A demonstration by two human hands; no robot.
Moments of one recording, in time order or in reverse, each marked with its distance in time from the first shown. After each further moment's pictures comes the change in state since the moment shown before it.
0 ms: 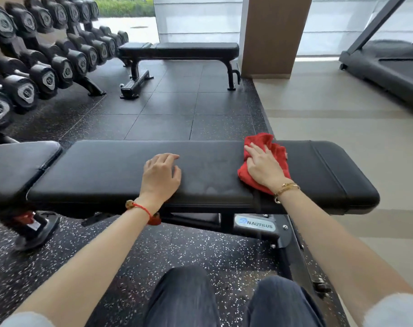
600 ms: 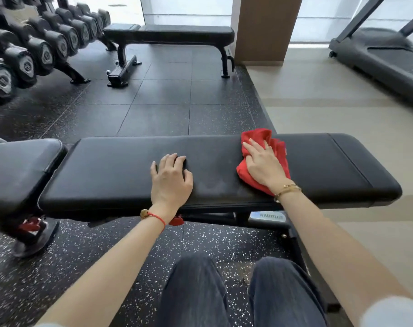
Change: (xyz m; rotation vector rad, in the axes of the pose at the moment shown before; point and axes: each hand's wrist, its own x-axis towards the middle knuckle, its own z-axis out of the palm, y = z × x) left_hand -0.005 -0.042 -0.008 0.024 -0.093 -0.072; right_hand 0.009 -0.070 0.028 0.051 -0.006 0.102
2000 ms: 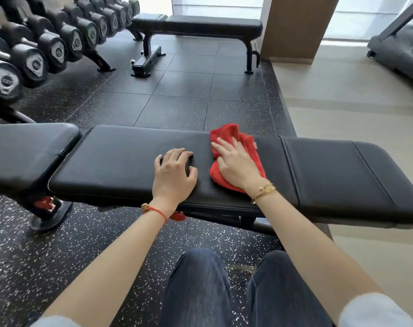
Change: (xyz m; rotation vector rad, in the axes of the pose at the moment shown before) left_hand 0.004 -0.001 0.005 0.005 0.091 -0.040; right_hand 0.012 -0.067 0.027 -0.037 -0.033 -0.325
